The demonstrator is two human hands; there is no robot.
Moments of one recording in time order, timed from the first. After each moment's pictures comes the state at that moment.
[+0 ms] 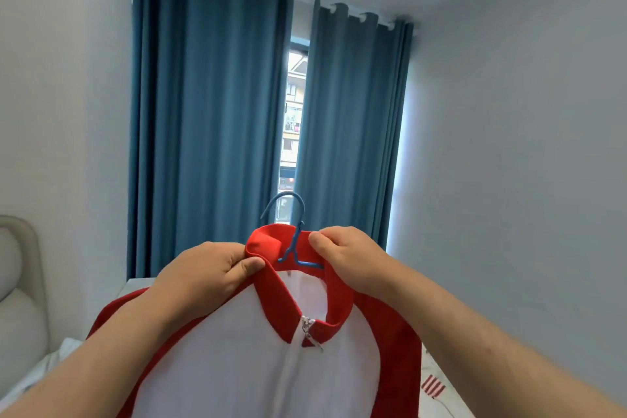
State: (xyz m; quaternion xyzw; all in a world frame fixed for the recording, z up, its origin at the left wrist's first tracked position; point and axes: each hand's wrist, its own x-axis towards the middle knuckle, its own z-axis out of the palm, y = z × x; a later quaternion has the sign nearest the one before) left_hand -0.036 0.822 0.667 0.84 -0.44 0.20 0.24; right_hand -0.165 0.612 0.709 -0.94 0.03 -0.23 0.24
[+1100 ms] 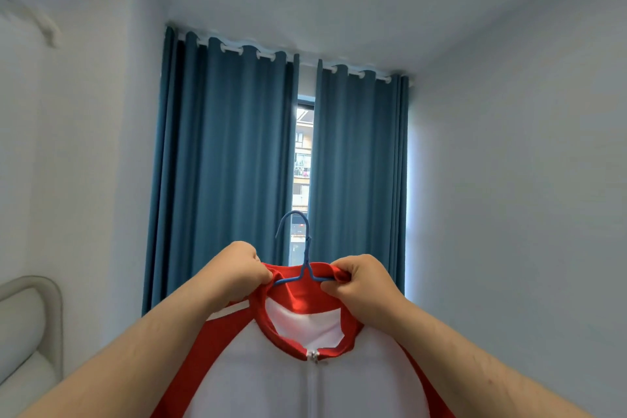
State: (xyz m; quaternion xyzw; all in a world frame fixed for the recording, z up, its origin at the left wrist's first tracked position) left_hand -0.046 0.819 0.750 0.89 -0.26 0.08 0.37; right_hand -0.158 0.625 0.723 -0.89 0.00 -0.34 0.29
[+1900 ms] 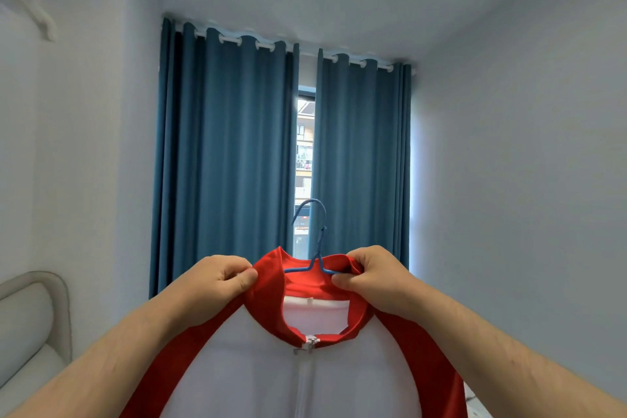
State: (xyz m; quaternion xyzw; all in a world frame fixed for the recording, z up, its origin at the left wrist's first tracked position) left_hand -0.015 0.864 0.710 0.79 -0.47 0.15 0.35; right_hand -0.163 0.610 0.726 -0.90 0.00 -0.25 0.35
